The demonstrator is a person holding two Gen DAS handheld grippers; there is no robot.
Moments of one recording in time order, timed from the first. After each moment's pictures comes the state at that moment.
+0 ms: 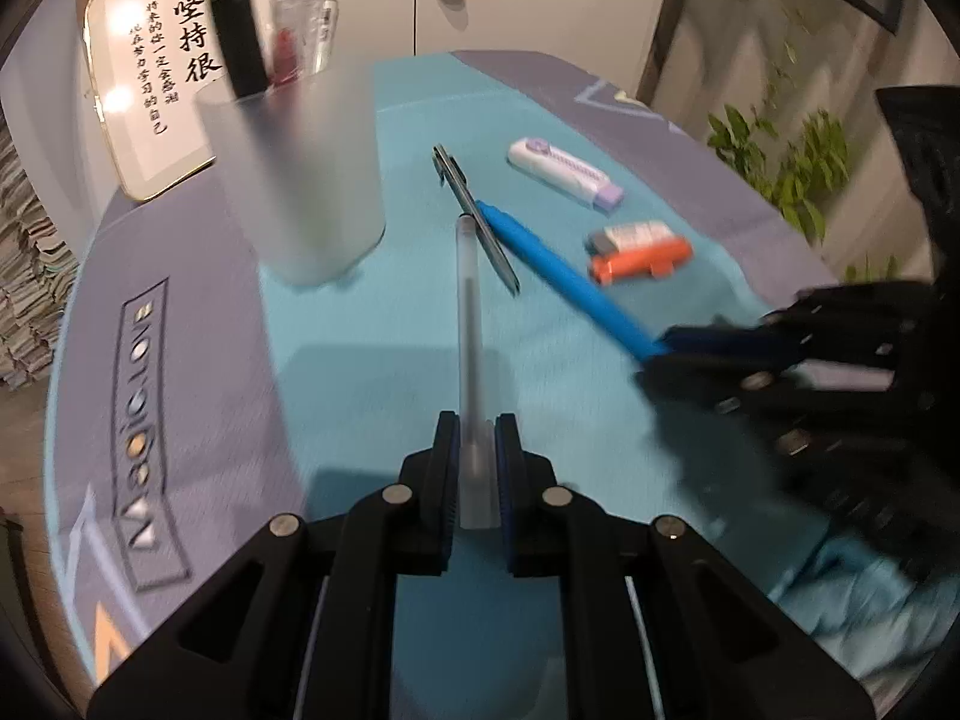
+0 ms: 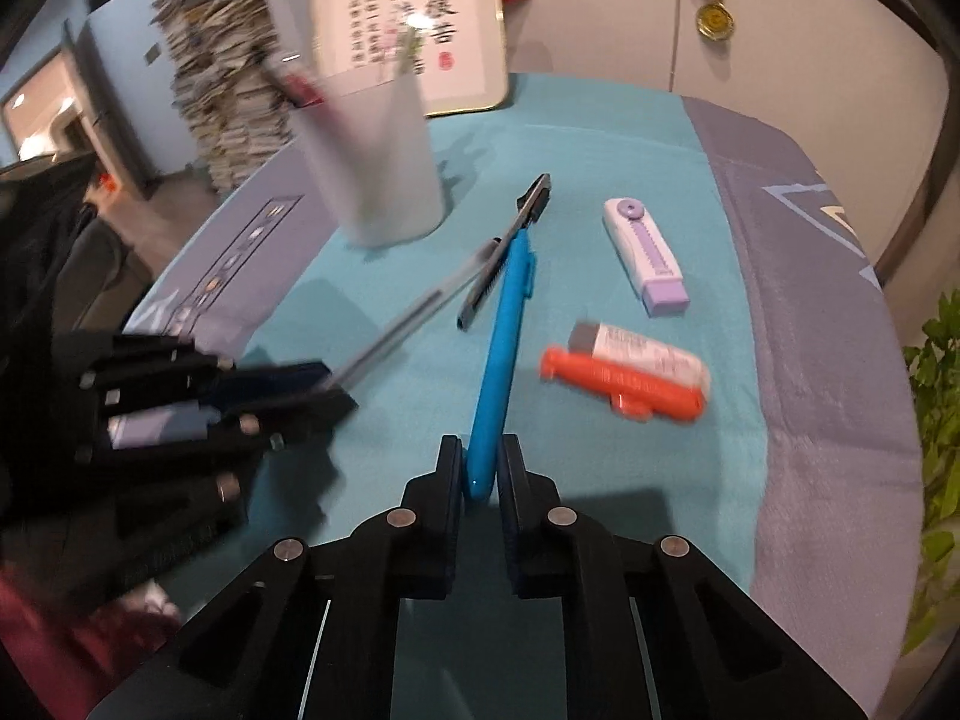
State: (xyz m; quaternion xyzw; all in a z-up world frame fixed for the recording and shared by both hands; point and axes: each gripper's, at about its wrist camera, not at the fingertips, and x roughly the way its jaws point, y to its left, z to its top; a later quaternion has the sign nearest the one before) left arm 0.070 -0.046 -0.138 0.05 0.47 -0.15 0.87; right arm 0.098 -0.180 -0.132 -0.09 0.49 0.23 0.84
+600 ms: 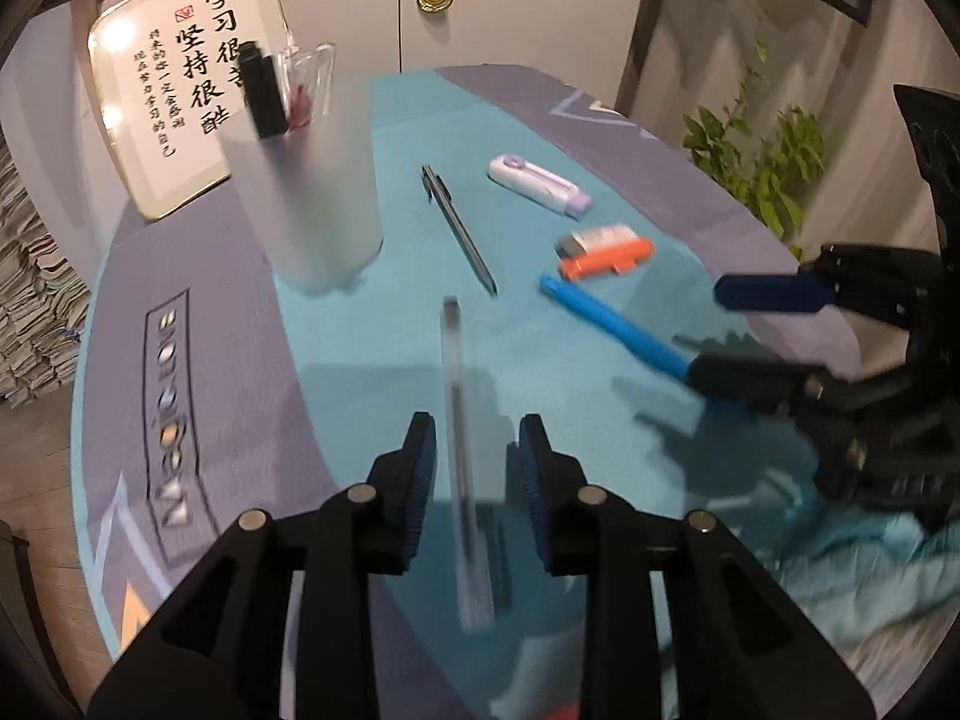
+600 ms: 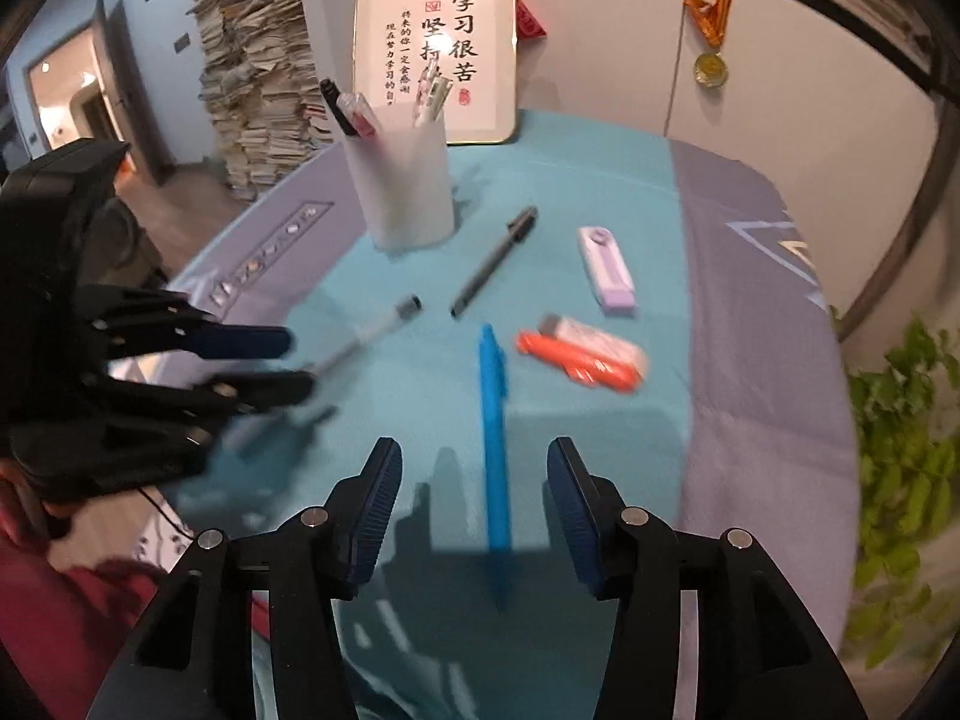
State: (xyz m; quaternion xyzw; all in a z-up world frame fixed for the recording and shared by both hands) left arm 0.068 -0.051 -0.122 0.05 0.46 -0.17 0.87; right arm 0.076 -0.199 -0.102 -0.11 0.46 0.24 0.85
